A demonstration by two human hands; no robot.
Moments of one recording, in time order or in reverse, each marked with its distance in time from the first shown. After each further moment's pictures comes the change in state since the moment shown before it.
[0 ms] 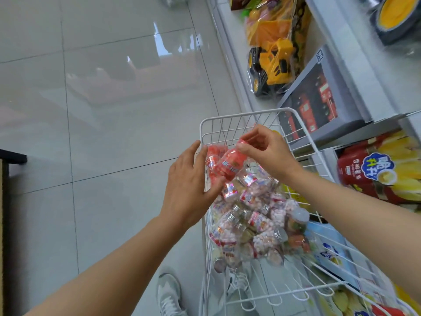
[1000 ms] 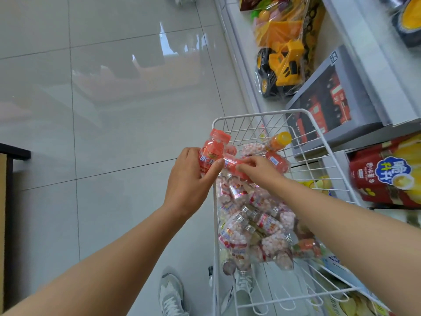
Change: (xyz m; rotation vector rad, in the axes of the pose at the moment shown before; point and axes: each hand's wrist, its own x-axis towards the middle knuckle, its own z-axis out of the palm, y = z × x) left_hand 0.012 -0.018 -0.009 -0.347 0.077 -0.210; right_hand 0.008 0.045 0.047 -0.172 -0.094 0.485
